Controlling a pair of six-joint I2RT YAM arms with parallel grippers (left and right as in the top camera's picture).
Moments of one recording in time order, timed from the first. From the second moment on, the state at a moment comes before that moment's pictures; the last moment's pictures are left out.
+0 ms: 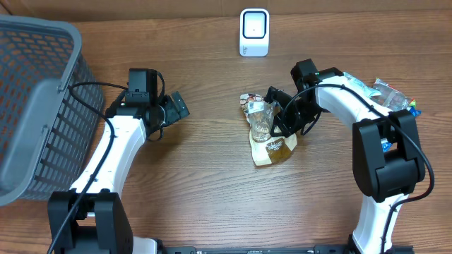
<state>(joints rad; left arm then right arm) -0.04 1.60 1.09 -0.63 0.03 -0.53 0.27 2.08 1.43 -0.96 -0.54 -0.41</state>
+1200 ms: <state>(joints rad) -0.04 1.60 1.09 -0.63 0.03 -0.53 0.30 1.70 1.81 -1.12 -0.61 -0.60</state>
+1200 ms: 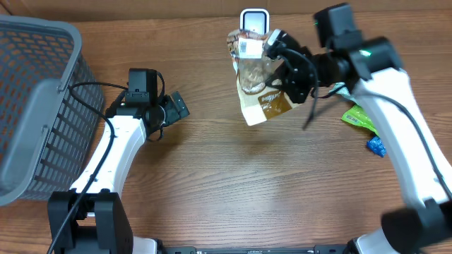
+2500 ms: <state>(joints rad) -0.04 1.60 1.09 -0.62 0.03 -0.53 0.30 1.99 1.78 -0.42 0.32 -0.36</state>
